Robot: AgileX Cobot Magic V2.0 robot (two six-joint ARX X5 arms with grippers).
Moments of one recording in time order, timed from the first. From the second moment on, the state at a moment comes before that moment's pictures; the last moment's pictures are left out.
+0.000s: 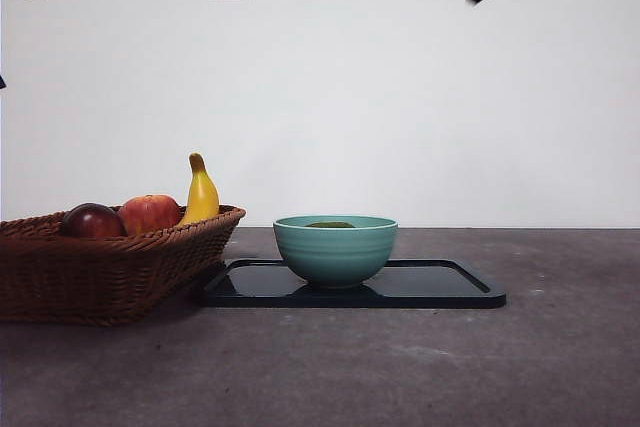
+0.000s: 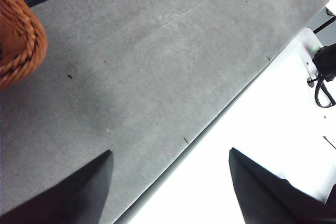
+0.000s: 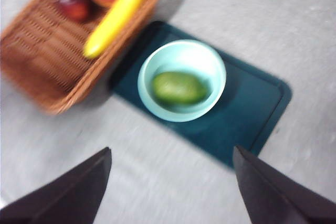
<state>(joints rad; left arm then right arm) -0.49 0.86 0.86 -0.97 0.49 -0.01 0.52 1.31 1.43 -0.95 -0.18 0.07</state>
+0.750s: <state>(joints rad) -0.49 0.86 0.86 -0.95 0.49 -0.01 0.73 0.74 0.86 -0.87 -0.19 0.16</state>
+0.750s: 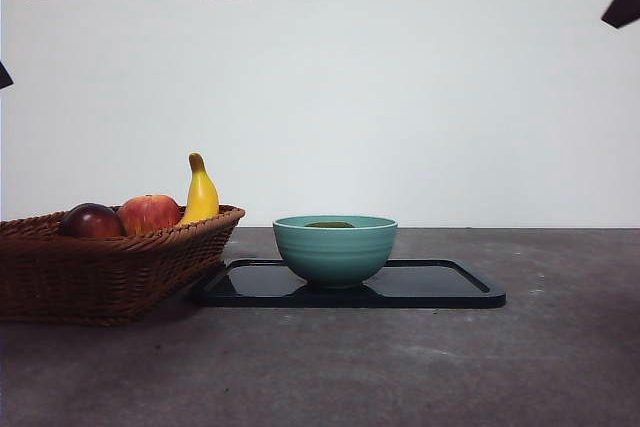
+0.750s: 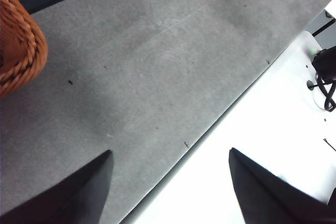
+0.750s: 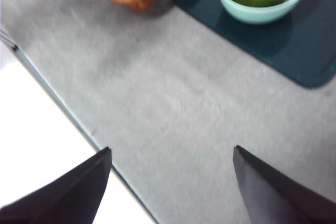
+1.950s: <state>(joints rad) -0.48 0.83 0.86 -0.94 0.49 0.00 0.73 0.74 0.86 -0.85 -0.19 0.17</state>
